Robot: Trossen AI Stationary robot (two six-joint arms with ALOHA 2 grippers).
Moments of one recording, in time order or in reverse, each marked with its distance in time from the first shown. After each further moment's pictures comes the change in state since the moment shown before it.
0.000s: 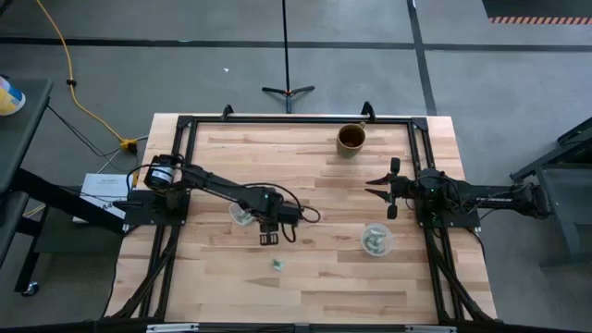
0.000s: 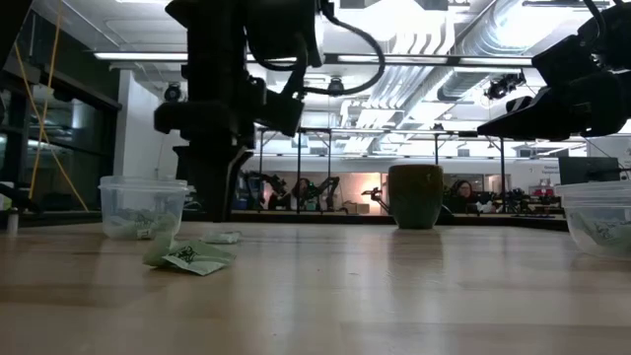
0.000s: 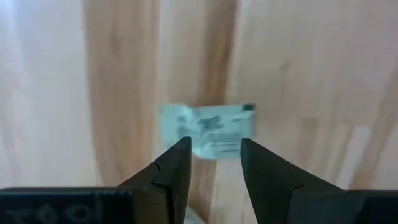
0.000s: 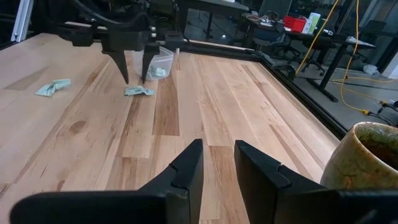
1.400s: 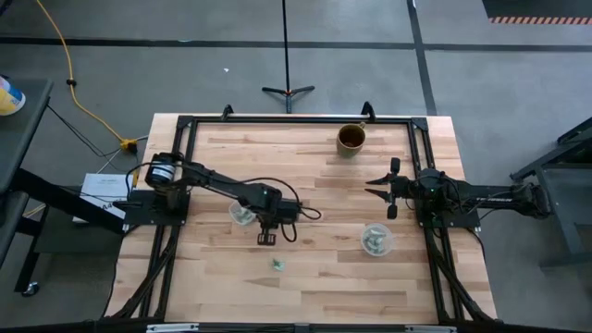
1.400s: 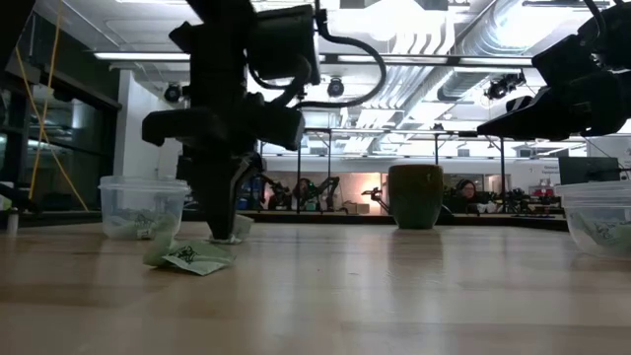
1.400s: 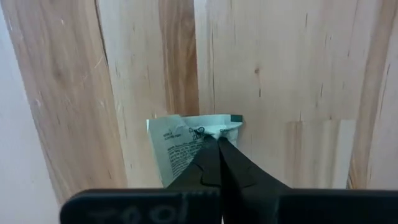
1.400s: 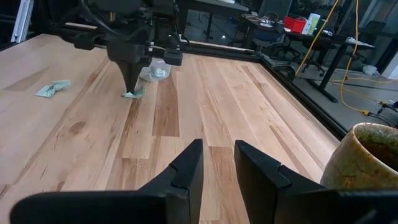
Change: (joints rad) left arm 0.040 -0.002 -0.085 0.146 0.143 0.189; right arm 0.000 0.000 0.000 0.003 0.000 0.000
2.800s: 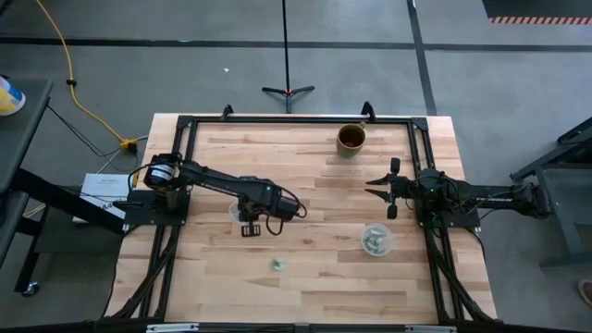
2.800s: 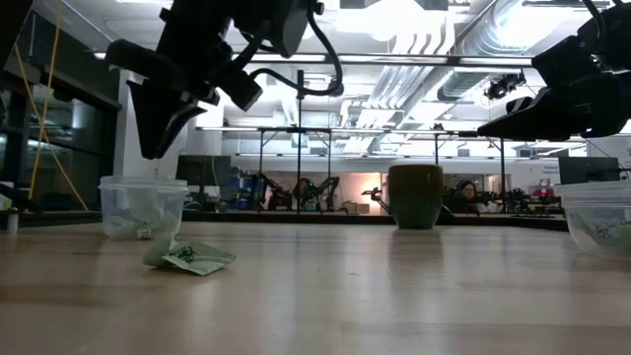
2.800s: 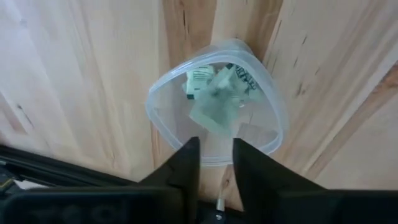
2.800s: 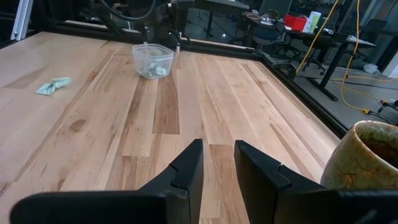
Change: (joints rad) left arm -0.032 -0.004 0.267 -0.745 -0.147 -0.262; right arm 0.000 0.000 0.000 -0.008 0.000 0.000
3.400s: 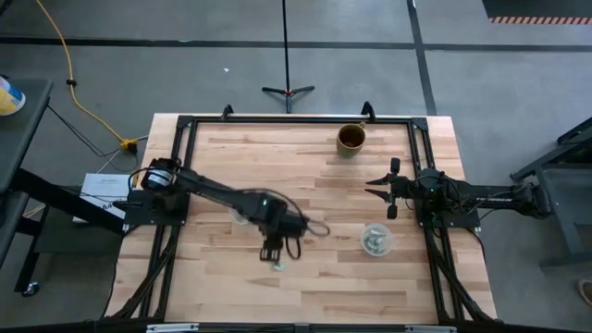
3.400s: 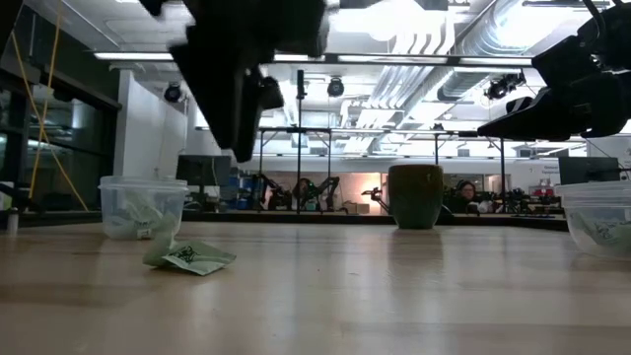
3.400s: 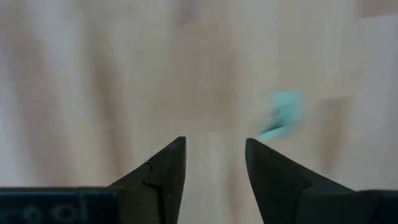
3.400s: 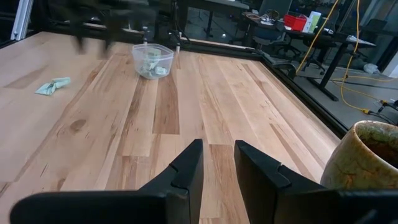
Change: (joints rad) left arm -0.100 -0.001 0.018 0.512 0.203 0.164; right arm 0.000 0.000 0.000 0.000 0.000 0.000
